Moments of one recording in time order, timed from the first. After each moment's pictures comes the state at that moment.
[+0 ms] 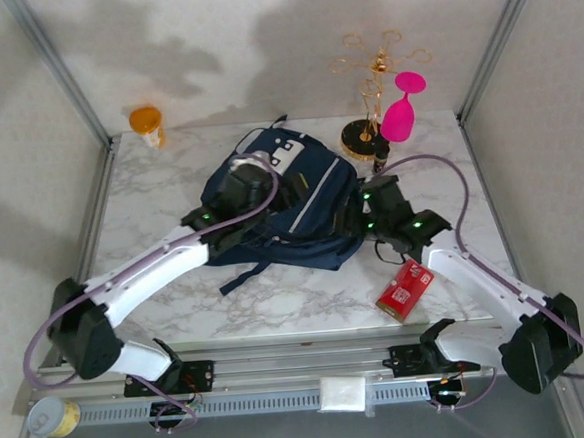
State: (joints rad) left arm -0.69 1.40 1.14 -0.23 -0.12 -0.87; right arm 0.62 1.18 0.93 -0.59 0.00 0.62
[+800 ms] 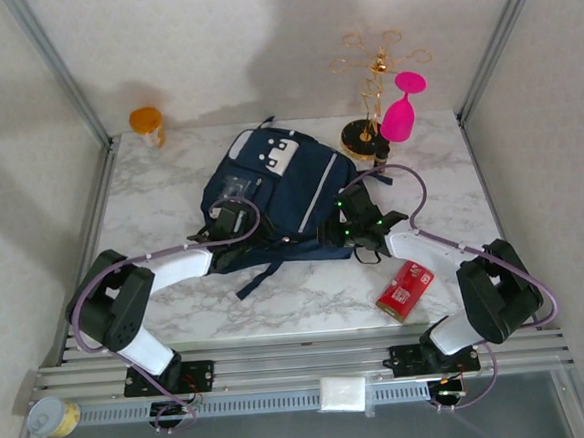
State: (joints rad) left arm -0.55 1.59 0.75 0.01 -0.06 -0.98; right arm 0.59 1.47 0.86 -0.31 -0.04 0.51
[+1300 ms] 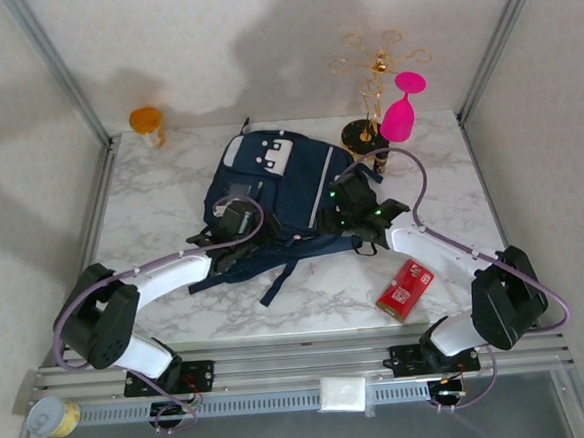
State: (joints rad) left arm -0.59 1.48 0.80 -0.09 -0.11 -1.03; right arm 0.70 1.43 1.03 -0.53 0.10 0.57
